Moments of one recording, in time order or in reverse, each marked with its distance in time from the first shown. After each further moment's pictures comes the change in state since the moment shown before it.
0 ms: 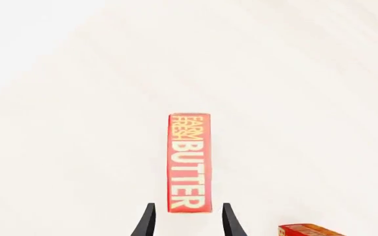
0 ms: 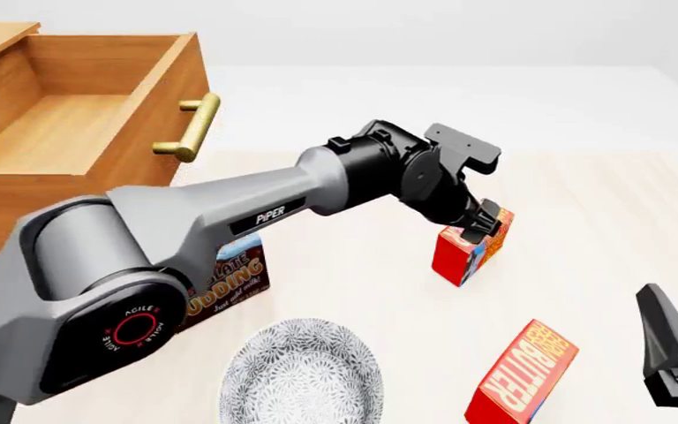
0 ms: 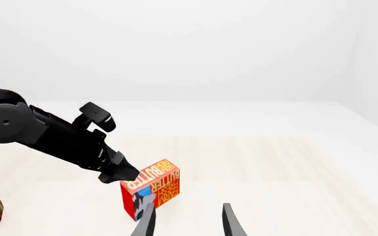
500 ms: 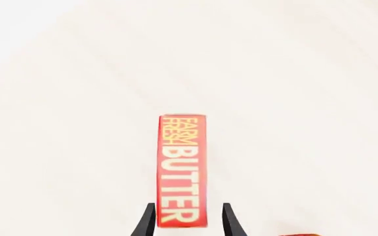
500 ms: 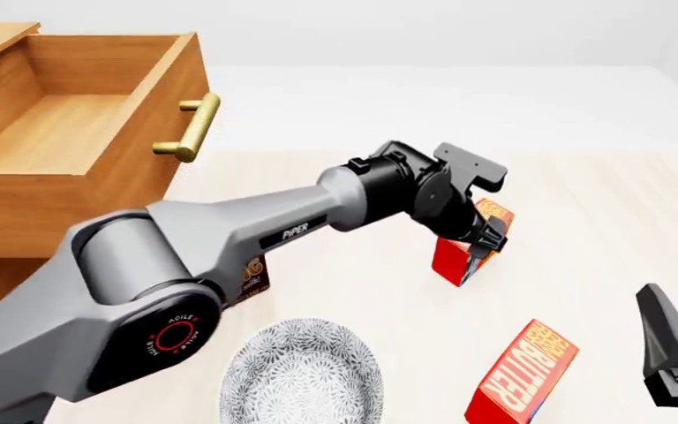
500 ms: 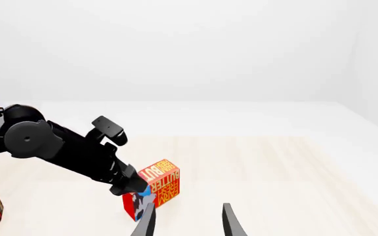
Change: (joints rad) left arm -0.015 0.087 -0.059 -0.003 -0.019; right arm 0.000 0.000 0.000 0.000 0.000
